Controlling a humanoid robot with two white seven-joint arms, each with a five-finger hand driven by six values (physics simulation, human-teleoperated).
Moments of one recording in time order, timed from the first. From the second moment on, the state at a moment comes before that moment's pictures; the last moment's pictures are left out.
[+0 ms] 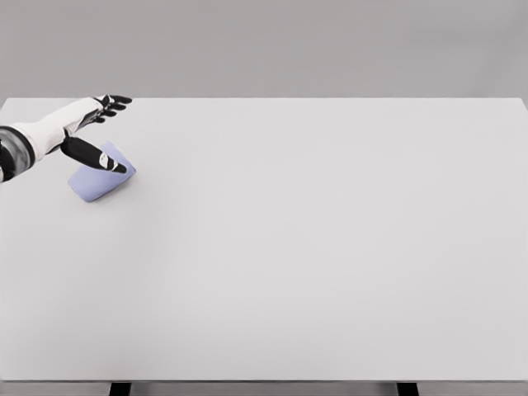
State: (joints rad) left arm -0.47 0.66 -0.27 -1.76 -0.14 0.61 -0.61; right arm 0.00 0.00 -0.10 0.04 -0.05 -0.07 0.10
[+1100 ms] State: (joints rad) left arm -0.48 0.64 -0.29 -1.58 -0.19 0.61 -0.61; right arm 0.00 0.00 -0.10 0.04 -0.05 -0.07 0.10
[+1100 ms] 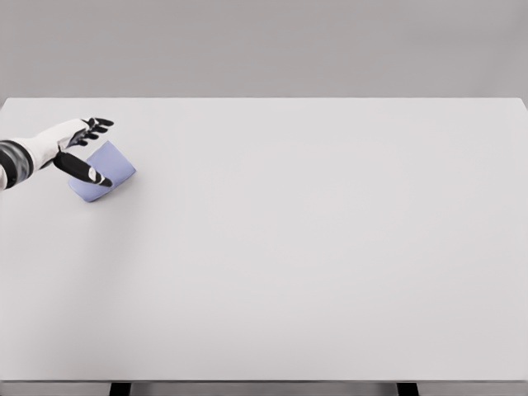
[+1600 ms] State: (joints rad) left arm -0.49 0.61 -0.30 -1.50 -0.20 0.61 -0.61; right arm 0.00 0.00 -0.10 0.04 -0.05 -0.07 0.10
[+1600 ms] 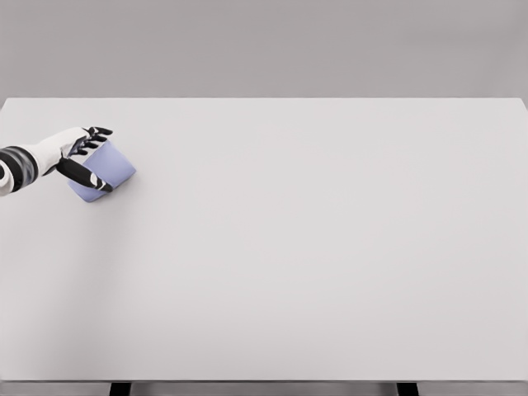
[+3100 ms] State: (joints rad) left arm -0.50 0.57 -0.29 -1.44 -0.21 0.61 -0.61; right arm 0.00 0.00 -0.10 0.04 -0.05 -0.07 0.10
